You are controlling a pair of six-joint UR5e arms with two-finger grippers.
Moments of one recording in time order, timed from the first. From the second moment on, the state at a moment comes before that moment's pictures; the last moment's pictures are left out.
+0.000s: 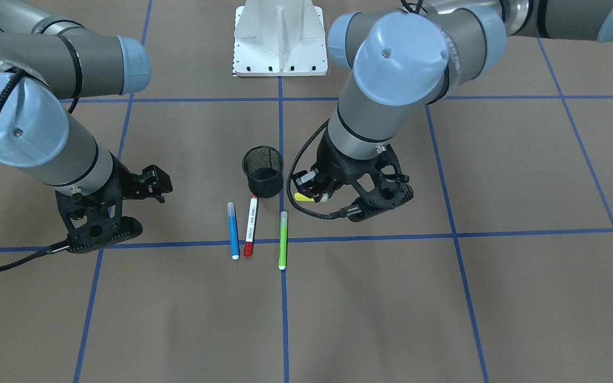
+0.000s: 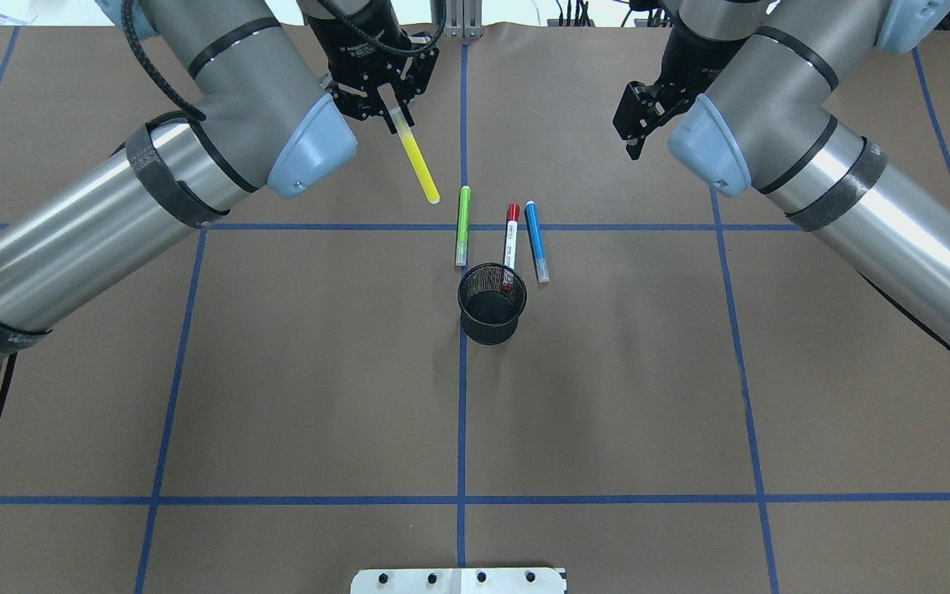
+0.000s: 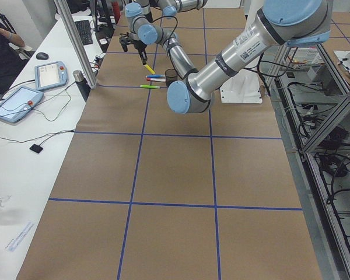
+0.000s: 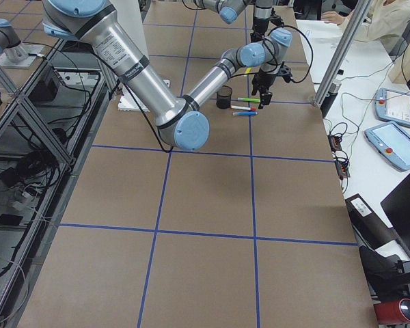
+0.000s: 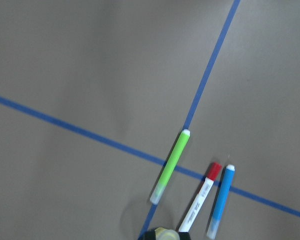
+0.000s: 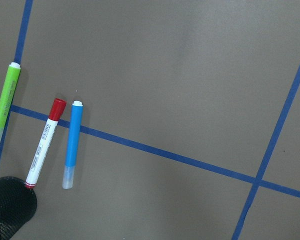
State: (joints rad) left arm -0.90 -2.57 -1.39 -1.53 -2.25 -1.35; right arm 0.98 -0.80 1.56 -1.95 2.25 0.39
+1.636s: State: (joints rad) left arm -0.82 -2.42 -1.27 -2.14 -1.96 -1.37; right arm 0.97 -0.81 1.55 -1.95 2.26 0.39
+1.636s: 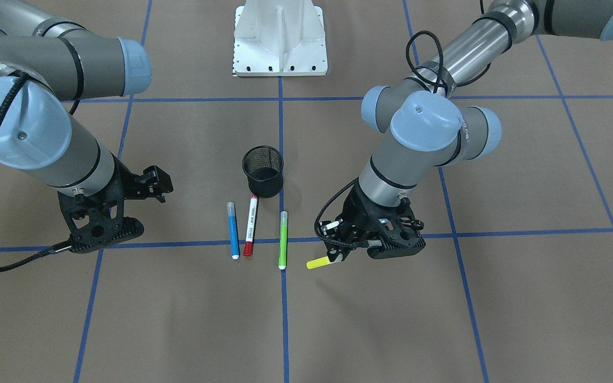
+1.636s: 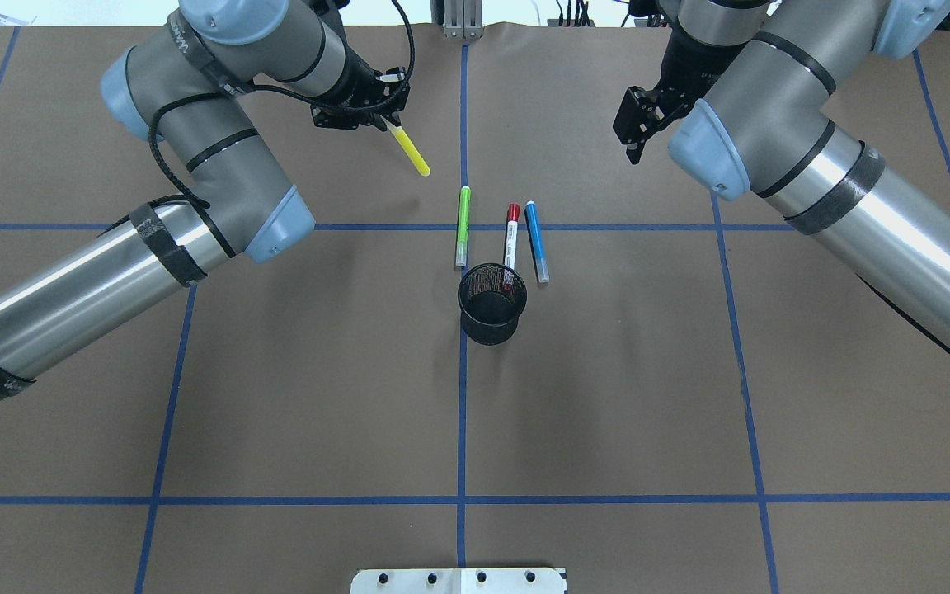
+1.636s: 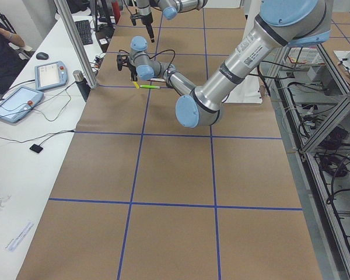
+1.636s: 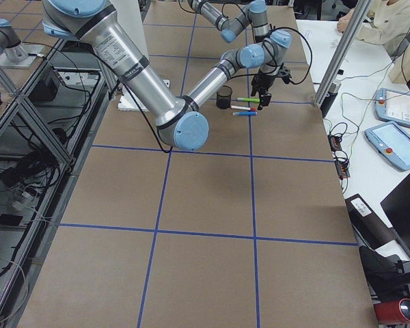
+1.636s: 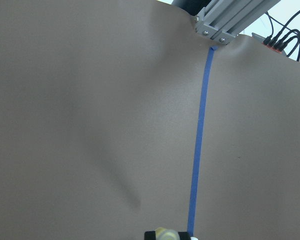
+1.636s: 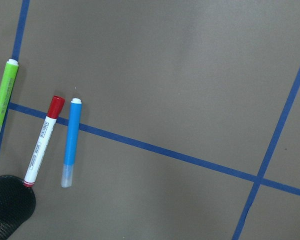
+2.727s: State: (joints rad) left arm -0.76 -2.41 -1.28 -2.18 -1.83 -1.25; right arm 0.97 -0.81 1.55 -1.95 2.25 0.39
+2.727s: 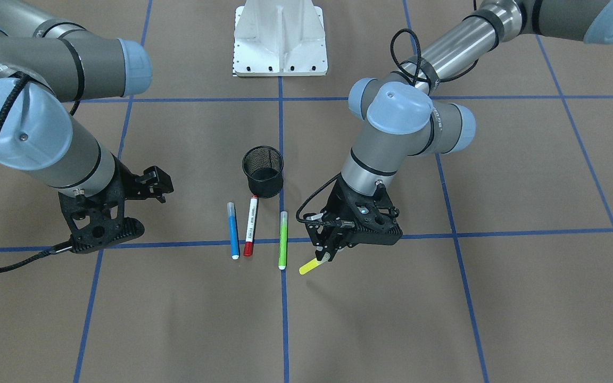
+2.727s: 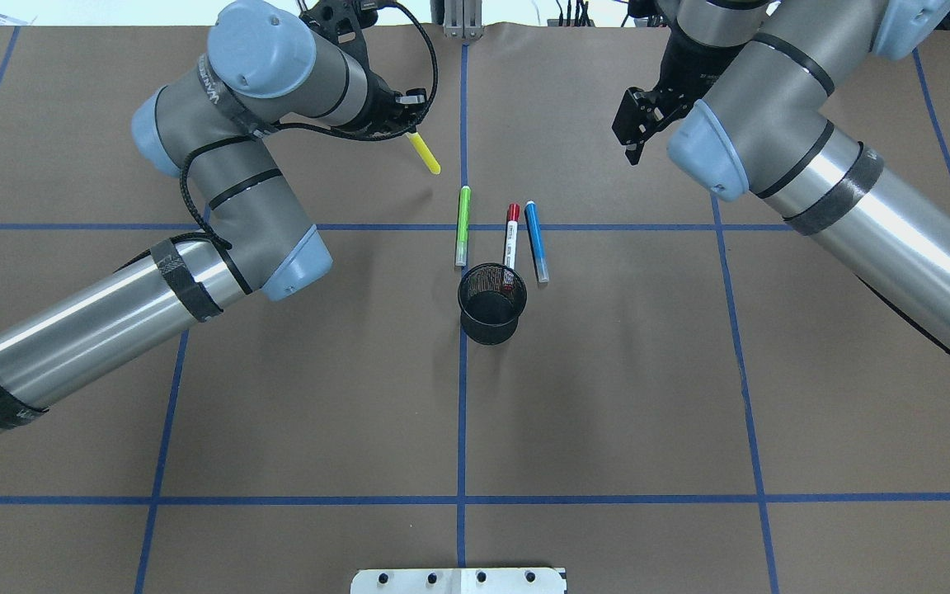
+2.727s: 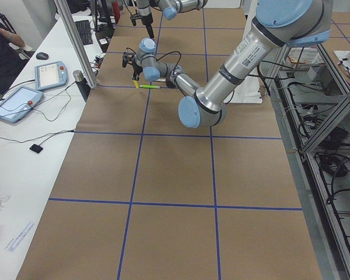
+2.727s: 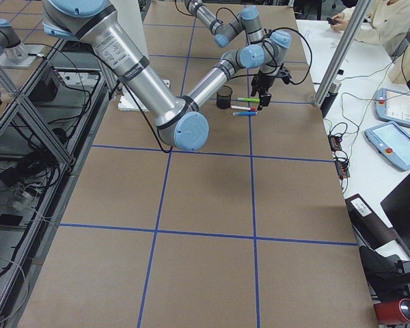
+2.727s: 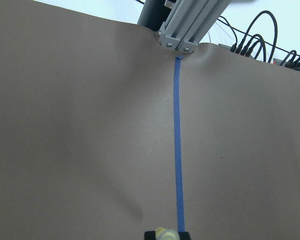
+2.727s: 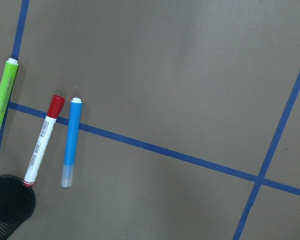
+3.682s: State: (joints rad) left arm -0.74 -2.41 -1.28 -2.18 -1.83 -1.24; right arm 0.97 -0.81 1.54 -1.94 2.25 0.39
